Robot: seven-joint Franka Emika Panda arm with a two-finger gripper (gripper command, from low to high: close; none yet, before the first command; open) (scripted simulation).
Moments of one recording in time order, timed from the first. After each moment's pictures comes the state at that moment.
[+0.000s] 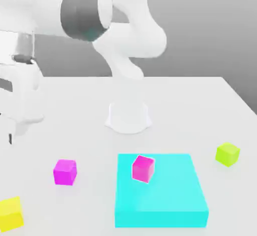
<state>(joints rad) -0.31 0.06 -0.12 -2.29 0.01 2.55 1.22</state>
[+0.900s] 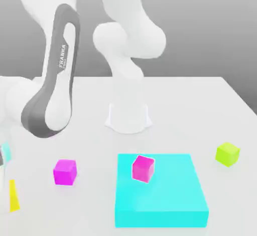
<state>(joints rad) -0.39 0.29 -0.15 -2.36 0.12 2.64 1.31</state>
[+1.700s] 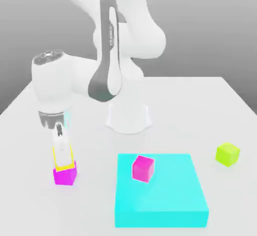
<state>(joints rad) -0.41 0.04 -0.12 -2.86 0.02 2.90 1.49</state>
